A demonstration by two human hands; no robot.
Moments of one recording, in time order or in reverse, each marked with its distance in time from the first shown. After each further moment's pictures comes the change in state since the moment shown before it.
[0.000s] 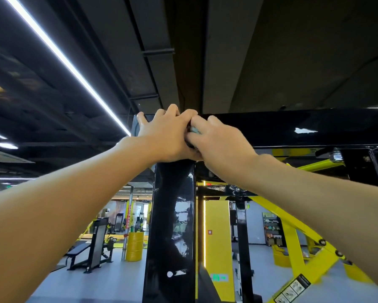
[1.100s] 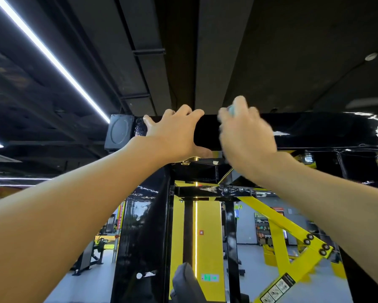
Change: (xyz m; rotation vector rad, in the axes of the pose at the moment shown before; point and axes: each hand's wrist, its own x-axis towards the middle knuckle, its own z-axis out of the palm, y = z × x) left_hand 0.016 0.056 0.002 -0.049 -0.025 0.065; right_hand -0.031 0.058 -0.020 -0.097 0.070 0.438
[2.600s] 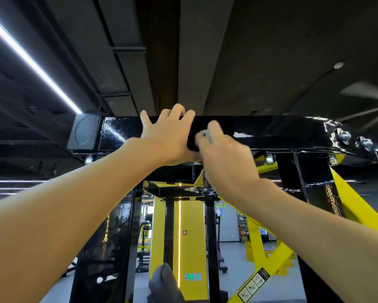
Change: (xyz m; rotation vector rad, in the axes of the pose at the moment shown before) left_hand 0.021 0.044 0.018 0.105 0.065 0.026; right_hand -0.042 0.022 -0.012 0.030 -0.144 -0.079
